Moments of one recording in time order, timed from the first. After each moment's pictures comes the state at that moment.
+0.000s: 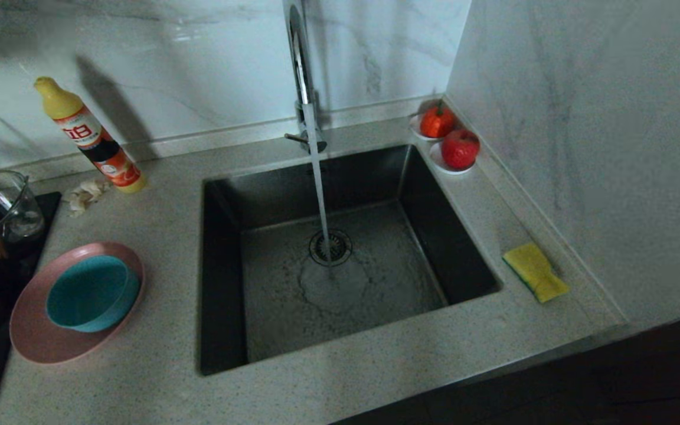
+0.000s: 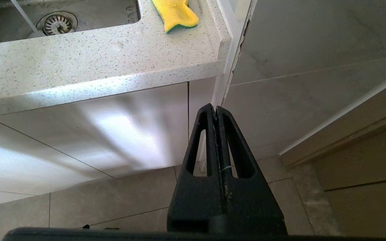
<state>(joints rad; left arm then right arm) 0.56 1.78 -1.64 -0.21 0.18 -0.13 0.00 0.00 0.00 -0.01 -0.01 0.01</state>
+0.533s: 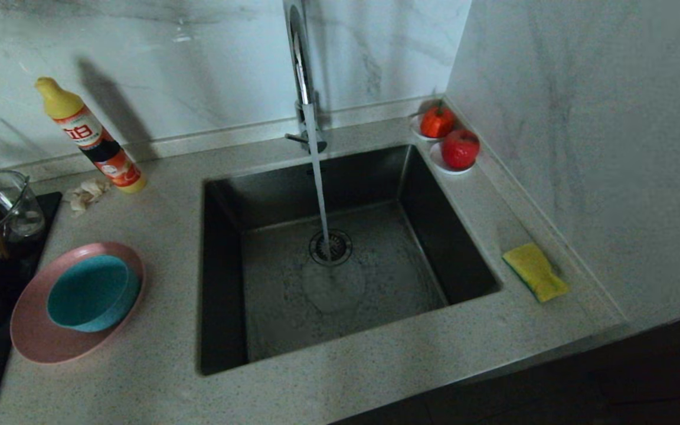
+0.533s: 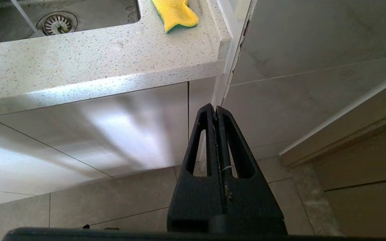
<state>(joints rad) 0.54 1.45 -1.55 0.18 -0.07 -0.18 0.00 0.00 0.00 -0.01 -0.01 0.01</state>
